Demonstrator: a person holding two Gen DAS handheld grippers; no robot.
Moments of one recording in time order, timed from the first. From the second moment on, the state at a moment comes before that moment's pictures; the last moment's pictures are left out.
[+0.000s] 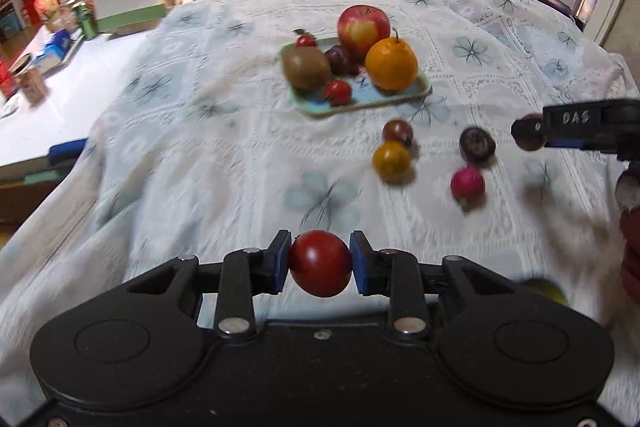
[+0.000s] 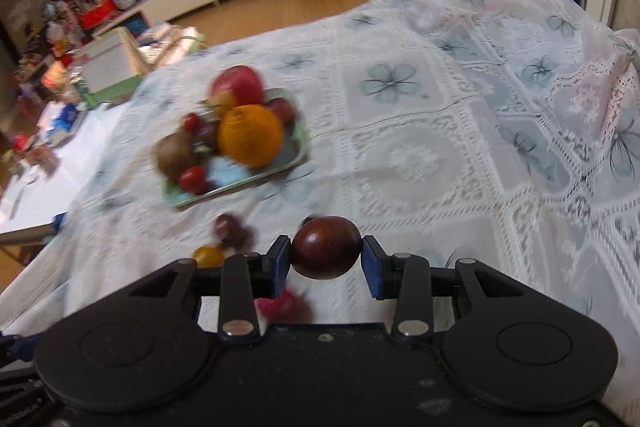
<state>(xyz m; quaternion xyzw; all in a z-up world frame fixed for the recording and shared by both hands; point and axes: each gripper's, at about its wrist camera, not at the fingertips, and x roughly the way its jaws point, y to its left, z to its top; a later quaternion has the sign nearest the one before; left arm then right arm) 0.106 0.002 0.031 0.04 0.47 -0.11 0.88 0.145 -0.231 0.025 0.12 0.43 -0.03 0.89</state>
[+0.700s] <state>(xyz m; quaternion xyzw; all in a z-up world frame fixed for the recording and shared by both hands) 0.018 0.016 -0.015 0.05 0.53 -0.07 0.85 0.000 -0.146 0.019 0.01 0.56 0.10 0.82</state>
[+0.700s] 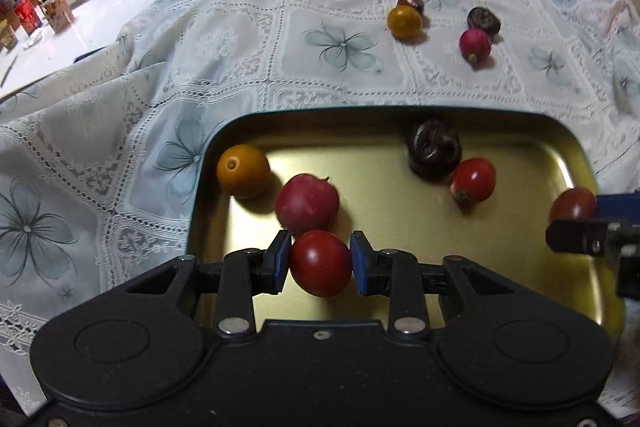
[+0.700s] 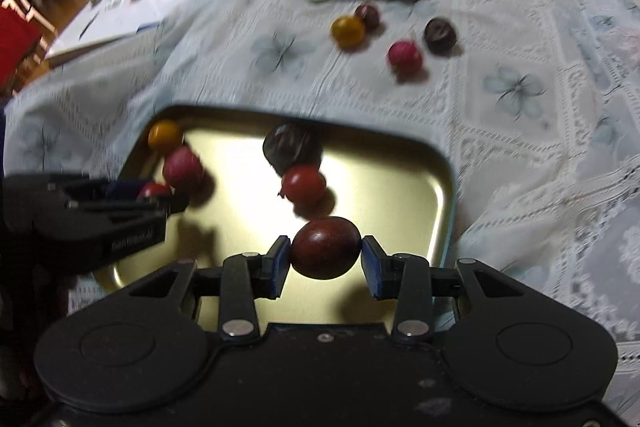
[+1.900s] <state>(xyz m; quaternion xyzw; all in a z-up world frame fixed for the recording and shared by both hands) 0.013 0.015 -0.016 0.07 0.52 -0.04 0.85 0.002 -0.136 -0.023 0.00 0.63 0.12 0.77</state>
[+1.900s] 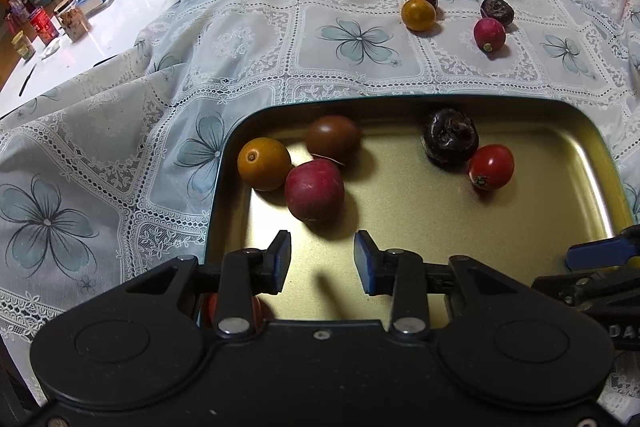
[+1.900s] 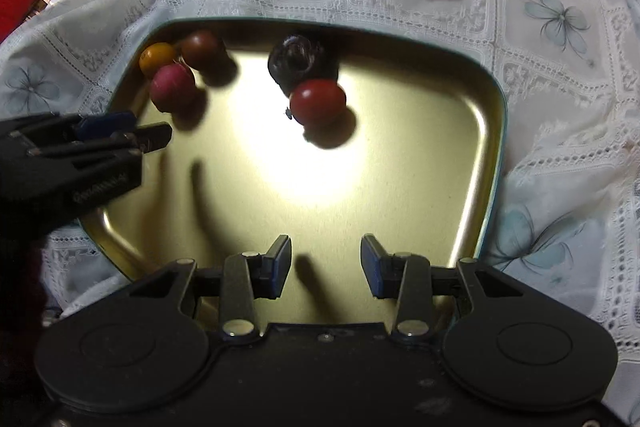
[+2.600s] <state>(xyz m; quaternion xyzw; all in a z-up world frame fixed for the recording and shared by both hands) 0.019 0.016 -0.001 0.06 0.52 -0.07 0.85 0.010 -0.146 -0.015 0.01 0.61 0.12 0.78</state>
